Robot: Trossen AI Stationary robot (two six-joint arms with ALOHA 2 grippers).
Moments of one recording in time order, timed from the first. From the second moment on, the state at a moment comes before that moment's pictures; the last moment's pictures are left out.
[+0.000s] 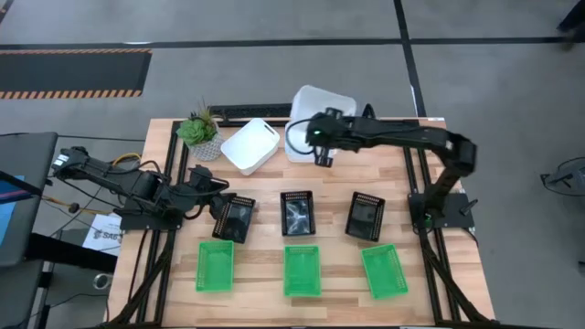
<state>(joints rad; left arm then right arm) -0.32 0.74 0.64 -0.59 -0.59 -0.94 -0.34 1.72 1.44 -0.70 0.42 -0.33</state>
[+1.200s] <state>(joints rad) -0.32 0.74 0.64 -0.62 -0.57 -0.94 -0.41 1.92 1.50 -0.83 0.08 -0.39</state>
